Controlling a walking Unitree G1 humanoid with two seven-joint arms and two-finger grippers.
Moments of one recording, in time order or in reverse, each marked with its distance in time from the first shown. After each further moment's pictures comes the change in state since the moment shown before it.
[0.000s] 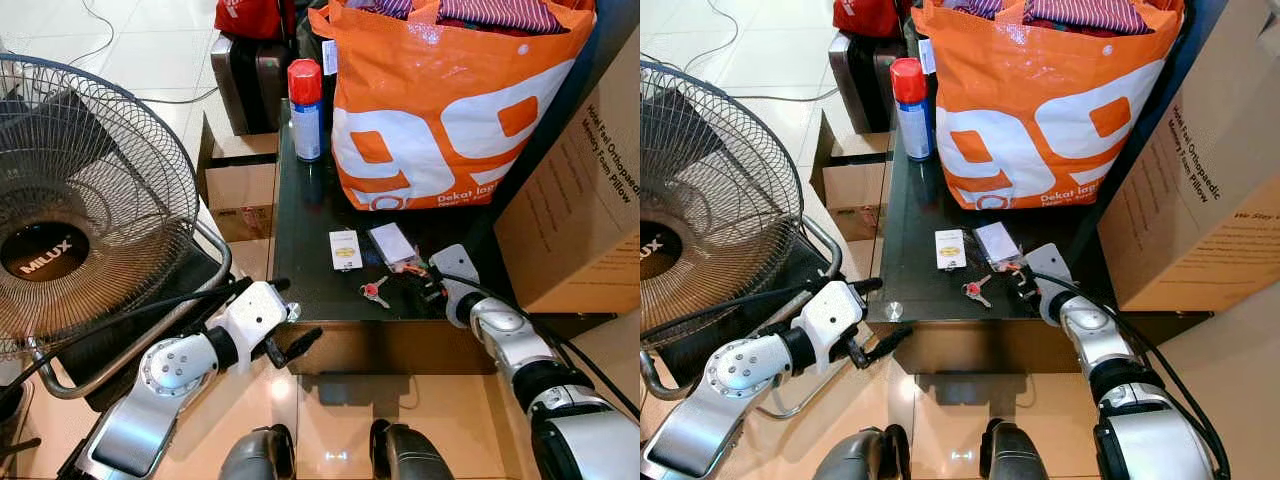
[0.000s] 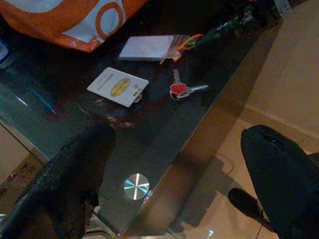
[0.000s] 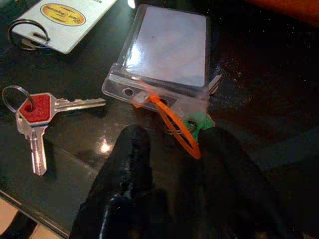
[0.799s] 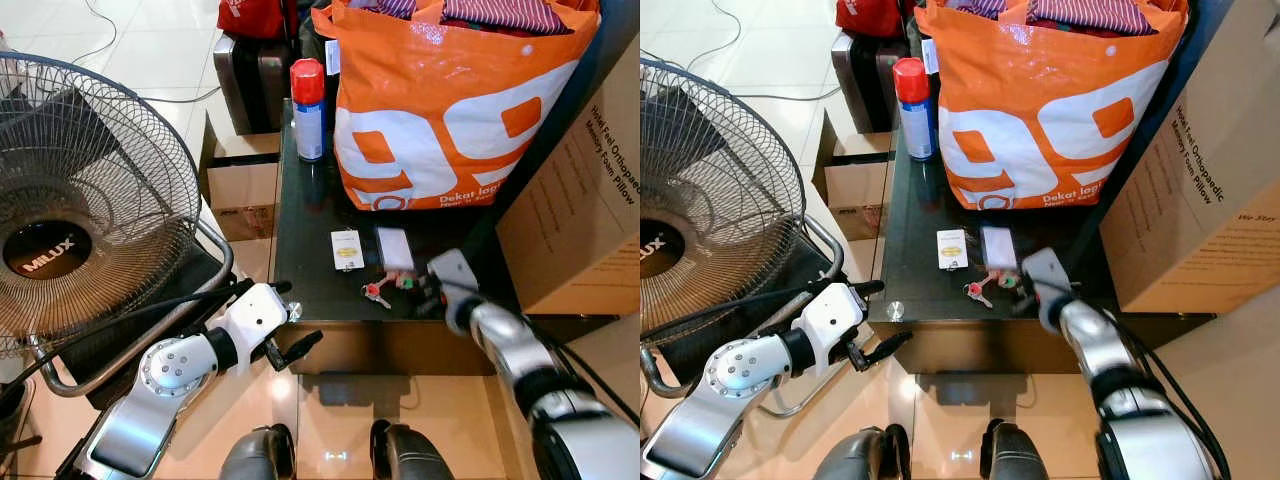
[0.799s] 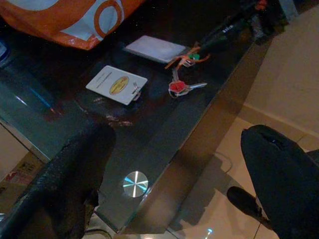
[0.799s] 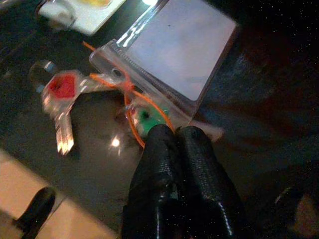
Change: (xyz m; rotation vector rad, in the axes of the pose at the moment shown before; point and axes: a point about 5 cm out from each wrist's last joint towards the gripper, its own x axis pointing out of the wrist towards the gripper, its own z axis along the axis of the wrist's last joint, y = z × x) left arm 0.000 0.000 0.000 0.002 0.002 -0.007; right arm -0.006 0.006 -0.014 -0.002 0.014 0.070
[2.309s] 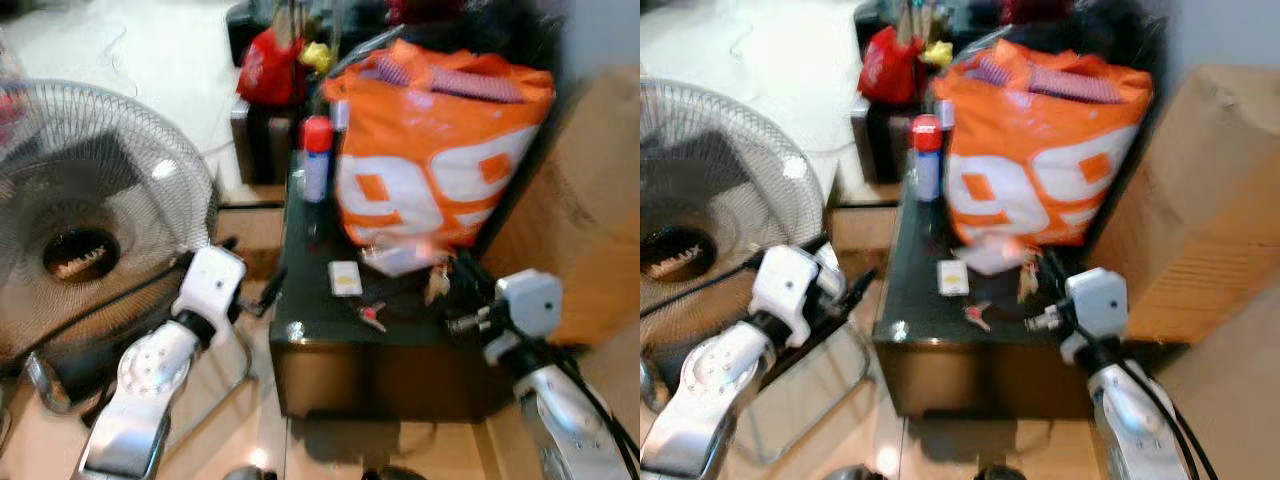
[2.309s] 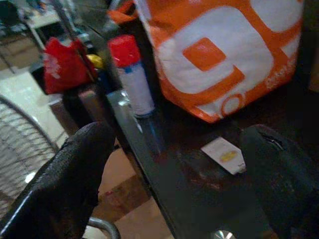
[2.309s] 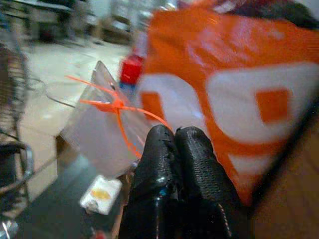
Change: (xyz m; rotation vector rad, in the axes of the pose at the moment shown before) left arm -0.017 0.028 0.006 -0.135 -0.086 0.476; right arm -0.118 0.046 0.052 0.078 -0.486 -0.262
